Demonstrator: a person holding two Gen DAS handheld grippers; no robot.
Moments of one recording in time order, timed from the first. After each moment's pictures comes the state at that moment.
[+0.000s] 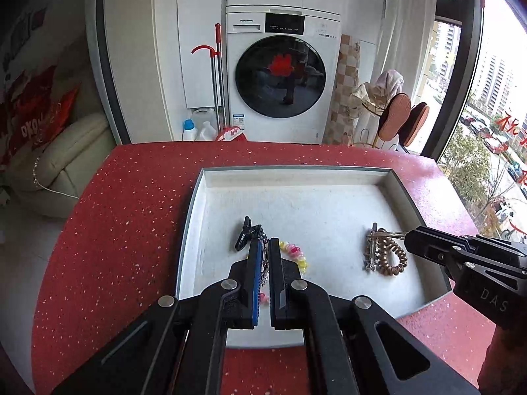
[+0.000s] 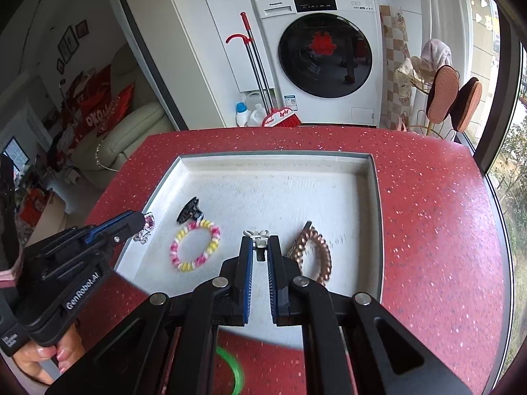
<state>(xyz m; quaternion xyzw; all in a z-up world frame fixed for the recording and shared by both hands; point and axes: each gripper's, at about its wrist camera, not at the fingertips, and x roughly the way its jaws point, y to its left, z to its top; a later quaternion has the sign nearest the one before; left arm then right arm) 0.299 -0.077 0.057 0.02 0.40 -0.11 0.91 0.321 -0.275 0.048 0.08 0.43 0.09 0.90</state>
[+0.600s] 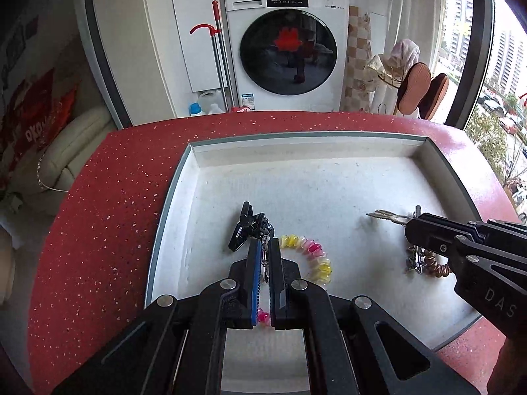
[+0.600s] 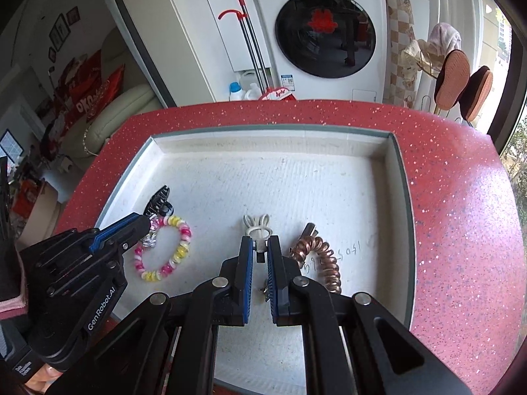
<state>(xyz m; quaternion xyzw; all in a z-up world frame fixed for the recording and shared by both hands) 0.331 -0.100 0.006 0.07 0.43 -0.08 0.90 0.354 -0.274 0.001 0.07 0.47 0.10 0.87</state>
